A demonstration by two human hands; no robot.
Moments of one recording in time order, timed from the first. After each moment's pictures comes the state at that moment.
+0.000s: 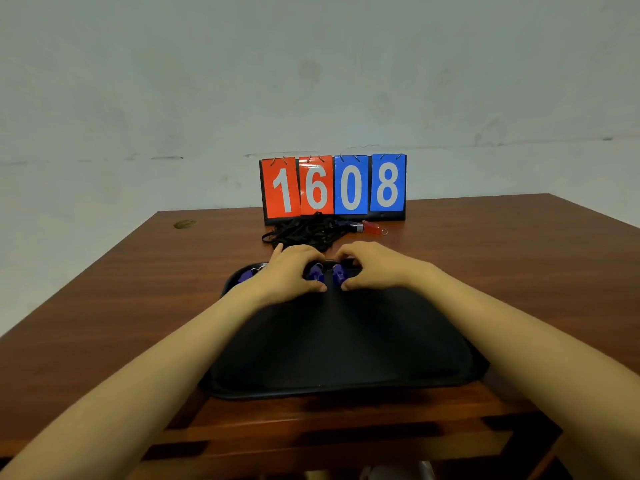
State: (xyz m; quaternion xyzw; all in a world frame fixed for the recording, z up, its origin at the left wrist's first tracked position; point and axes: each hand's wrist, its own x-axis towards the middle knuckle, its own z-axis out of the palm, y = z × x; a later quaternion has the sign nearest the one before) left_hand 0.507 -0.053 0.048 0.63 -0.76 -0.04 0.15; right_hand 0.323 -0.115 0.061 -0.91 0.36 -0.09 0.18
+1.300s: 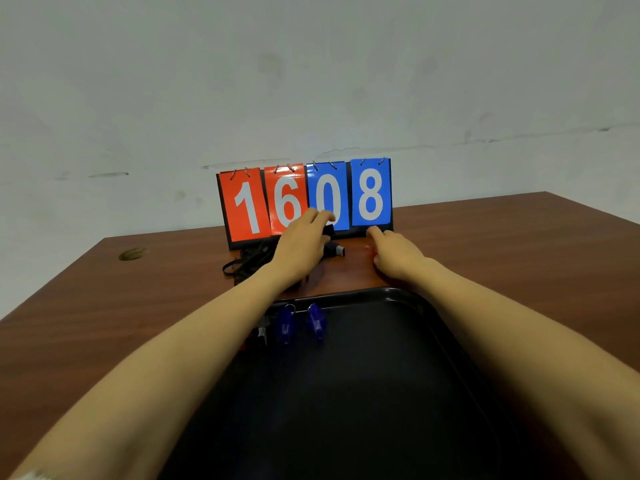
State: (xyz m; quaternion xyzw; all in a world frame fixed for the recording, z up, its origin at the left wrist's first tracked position) left_hand 0.476 -0.210 0.052 0.57 -0.75 0.11 0.30; right_hand 0.292 -0.269 0.028 -0.84 0.53 -0.14 0.05
